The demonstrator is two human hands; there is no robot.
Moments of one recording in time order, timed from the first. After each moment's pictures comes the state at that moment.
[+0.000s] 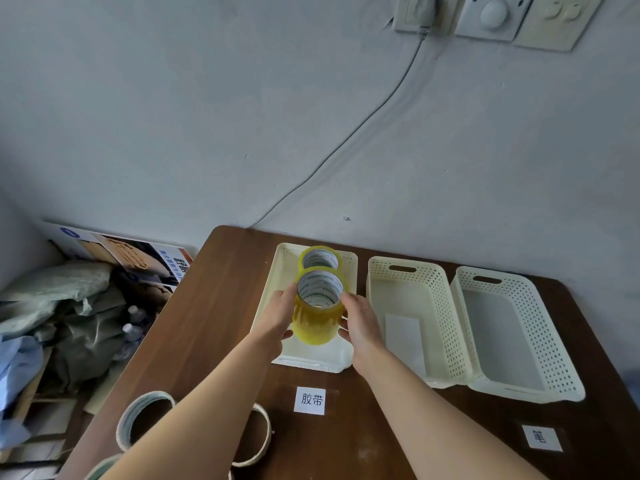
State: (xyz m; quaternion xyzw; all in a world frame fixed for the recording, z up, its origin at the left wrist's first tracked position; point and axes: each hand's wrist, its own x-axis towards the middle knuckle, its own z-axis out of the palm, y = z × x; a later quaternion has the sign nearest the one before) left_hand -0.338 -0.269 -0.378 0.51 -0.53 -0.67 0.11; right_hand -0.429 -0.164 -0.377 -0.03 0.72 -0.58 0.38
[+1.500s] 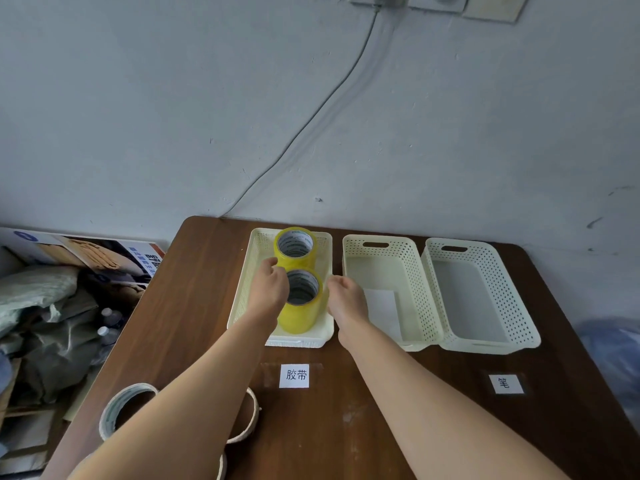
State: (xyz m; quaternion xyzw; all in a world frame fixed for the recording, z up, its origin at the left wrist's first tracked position) left_hand -0.353 -0.243 -0.354 0.48 -0.62 -0.59 0.20; right_hand -0.420 -0.145 -0.358 -0.05 0.79 -0.54 0.30
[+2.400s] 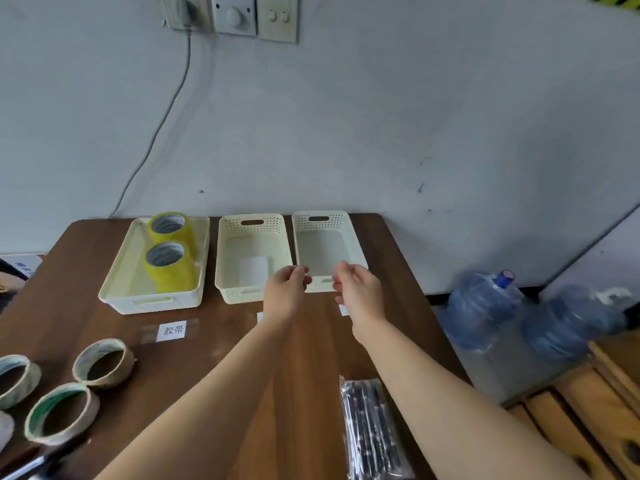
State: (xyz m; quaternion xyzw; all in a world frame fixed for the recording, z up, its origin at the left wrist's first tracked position) left_hand -0.398 0.075 -0.309 0.35 -0.62 -0.68 0.18; right_hand -0.453 0.180 -0.302 -0.04 0.77 -0.62 0.14
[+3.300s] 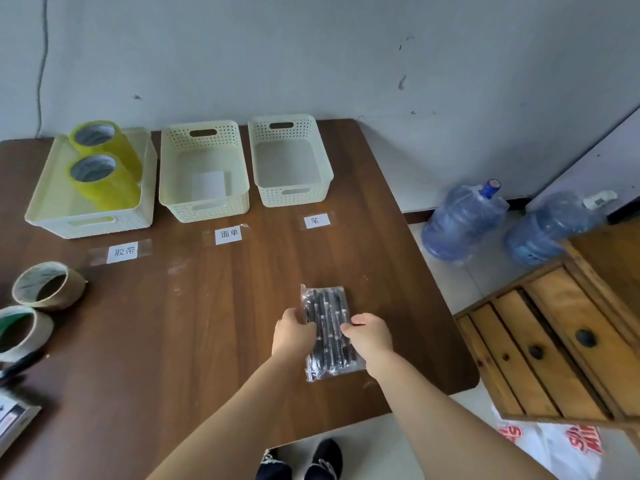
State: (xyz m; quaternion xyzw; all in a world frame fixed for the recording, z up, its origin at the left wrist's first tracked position) left_hand -0.328 0.227 -0.456 0.45 -0.70 -0.55 -0.11; right_hand -0.390 0.349 -0.460 0.09 0.87 -0.38 0.31
